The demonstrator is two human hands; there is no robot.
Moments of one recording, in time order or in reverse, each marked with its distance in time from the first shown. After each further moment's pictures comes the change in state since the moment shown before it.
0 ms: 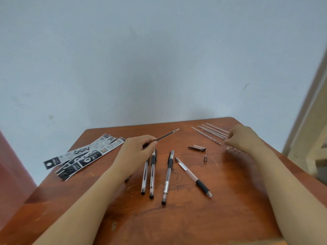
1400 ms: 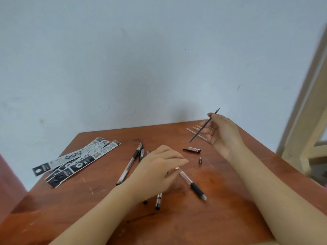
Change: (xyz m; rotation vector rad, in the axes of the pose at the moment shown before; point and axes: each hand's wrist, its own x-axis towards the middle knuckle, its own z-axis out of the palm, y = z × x) left_hand -0.016 0.030 0.029 0.171 -0.217 0.517; right_hand -0.035 -0.052 -0.002 1.669 -0.075 0.043
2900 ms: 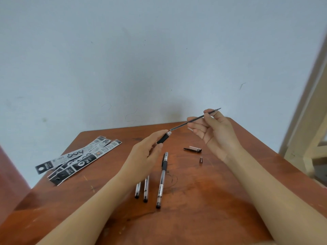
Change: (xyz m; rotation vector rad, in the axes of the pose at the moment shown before) left_hand 0.002 -0.015 -0.011 -0.330 0.228 -0.350; right_hand -0.007 0.006 0.010 0.082 -0.251 -0.060
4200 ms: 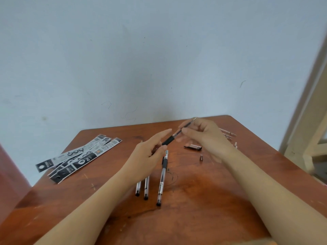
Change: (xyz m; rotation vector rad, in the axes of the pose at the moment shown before) left_hand -0.001 -0.001 0.001 -0.062 -0.087 -0.020; right_hand -0.014 0.006 0.009 -0.618 -0.250 -0.010
